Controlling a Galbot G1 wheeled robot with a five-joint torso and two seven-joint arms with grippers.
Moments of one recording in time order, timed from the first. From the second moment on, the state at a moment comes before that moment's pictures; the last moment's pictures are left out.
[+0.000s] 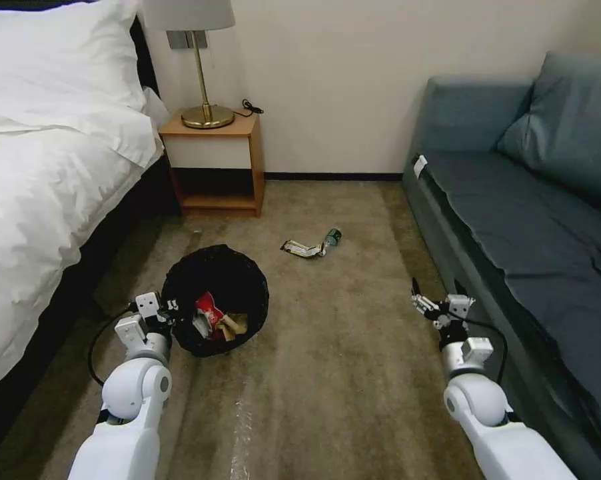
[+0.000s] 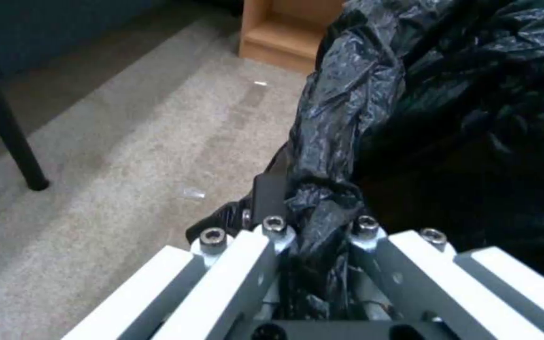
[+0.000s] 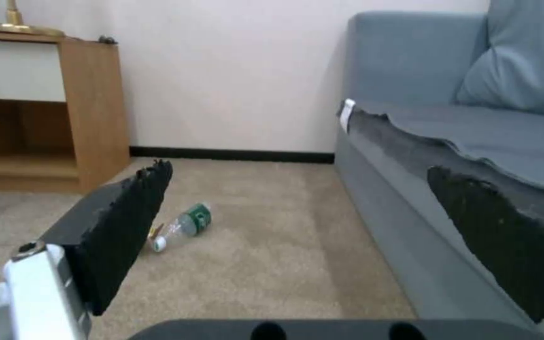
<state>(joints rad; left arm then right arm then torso) 1.23 -1.37 -0.63 -1.83 -0.43 0.37 -0.22 -1.21 1.15 0.40 1.54 0.32 0.33 0.16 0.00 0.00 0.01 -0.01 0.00</state>
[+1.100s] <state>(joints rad) 1.25 -1.37 -0.63 -1.84 -0.42 0.36 -0.22 -1.17 1.21 0.41 1.53 0.28 0.35 0.14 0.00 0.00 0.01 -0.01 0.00</state>
